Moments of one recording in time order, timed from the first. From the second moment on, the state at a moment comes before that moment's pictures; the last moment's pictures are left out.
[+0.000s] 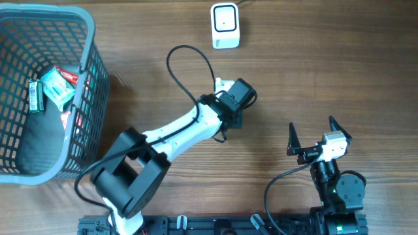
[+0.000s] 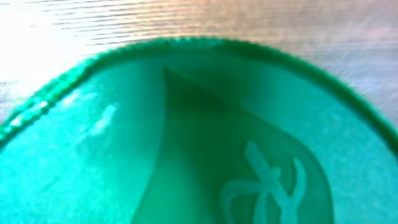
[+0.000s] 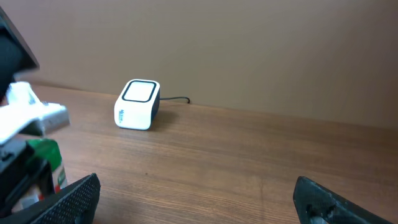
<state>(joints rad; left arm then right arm) -0.78 1.90 1.25 -0.58 -0.19 -0.65 0.07 0.02 0.01 0.00 -0.08 -0.07</state>
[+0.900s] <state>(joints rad) -0.47 1.22 1.50 -0.74 -0.55 -0.36 0.07 0.02 0.01 0.00 -0.08 -0.07</state>
